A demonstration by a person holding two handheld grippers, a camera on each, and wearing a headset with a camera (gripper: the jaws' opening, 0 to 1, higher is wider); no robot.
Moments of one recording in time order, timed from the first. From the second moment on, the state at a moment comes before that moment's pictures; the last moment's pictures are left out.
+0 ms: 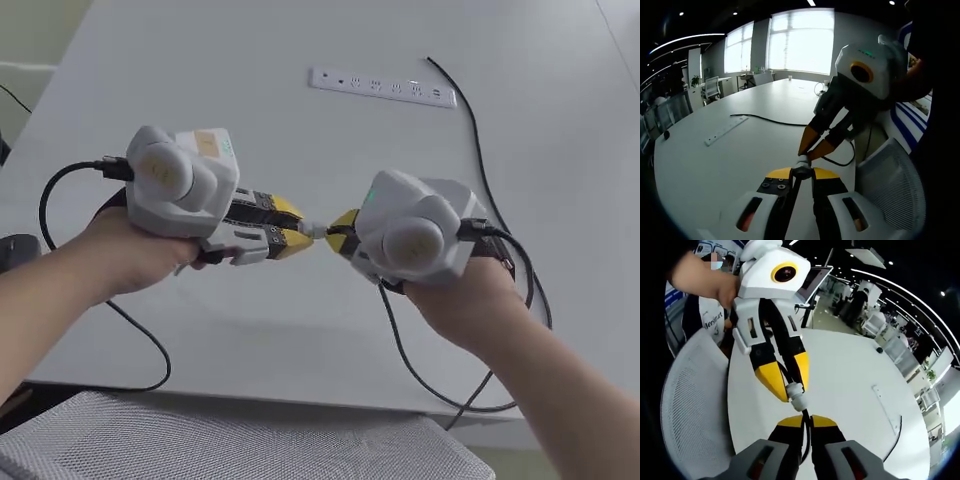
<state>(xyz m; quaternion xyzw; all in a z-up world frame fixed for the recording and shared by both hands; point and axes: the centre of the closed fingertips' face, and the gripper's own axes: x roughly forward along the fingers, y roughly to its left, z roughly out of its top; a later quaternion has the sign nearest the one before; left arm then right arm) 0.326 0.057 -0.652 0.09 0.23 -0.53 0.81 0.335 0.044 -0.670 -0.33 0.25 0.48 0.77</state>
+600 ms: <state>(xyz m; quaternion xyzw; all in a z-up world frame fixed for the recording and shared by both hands) 0.330 0.059 -0.648 0.10 0.23 -0.52 0.81 0.345 0.004 -0.703 -0.15 0.38 0.39 0.83</state>
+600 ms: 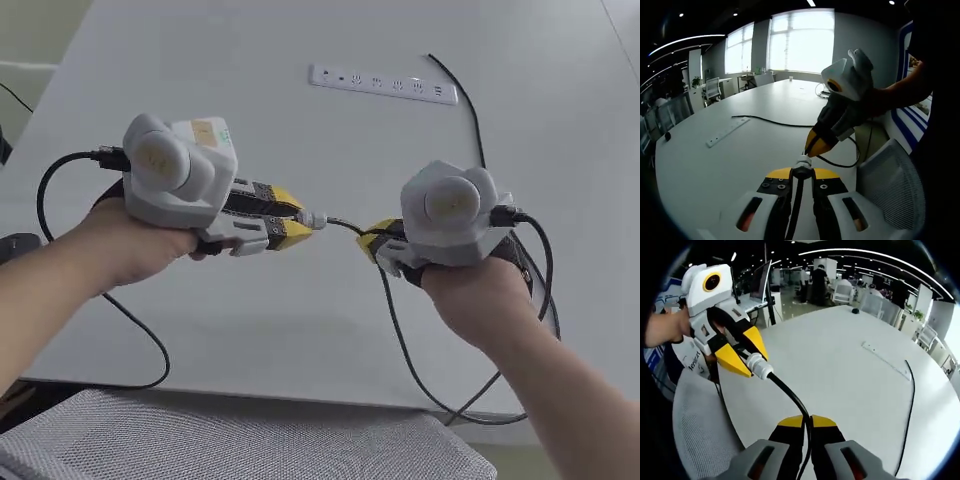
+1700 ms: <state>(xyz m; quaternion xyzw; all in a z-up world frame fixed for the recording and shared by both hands) 0.328 0.061 -0.654 0.11 0.23 -0.52 0.81 0.338 0.043 -0.667 -0.27 0.26 0.47 0.80</state>
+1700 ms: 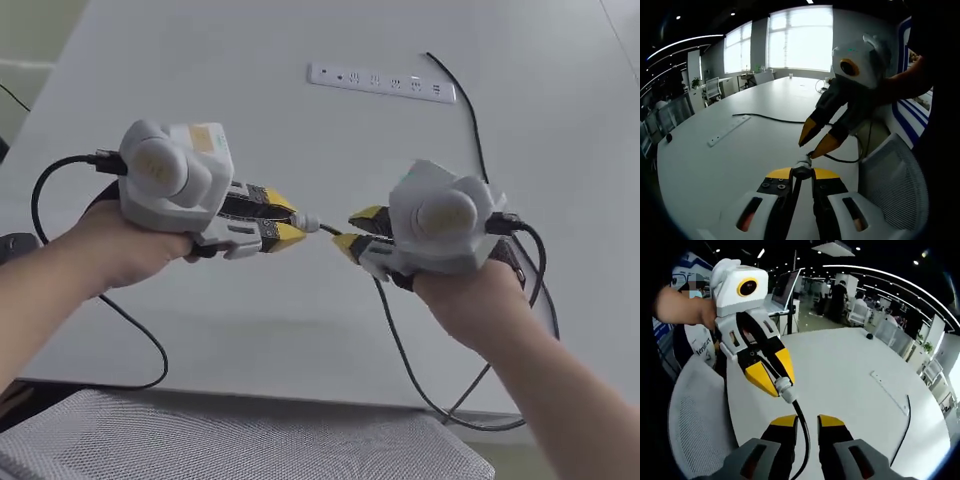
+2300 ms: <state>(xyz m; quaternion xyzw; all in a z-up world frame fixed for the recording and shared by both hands) 0.334 0.064 -0.648 0.11 0.23 -0.52 0.82 0.342 0.055 -0.670 -0.34 0.23 0.50 0.76</state>
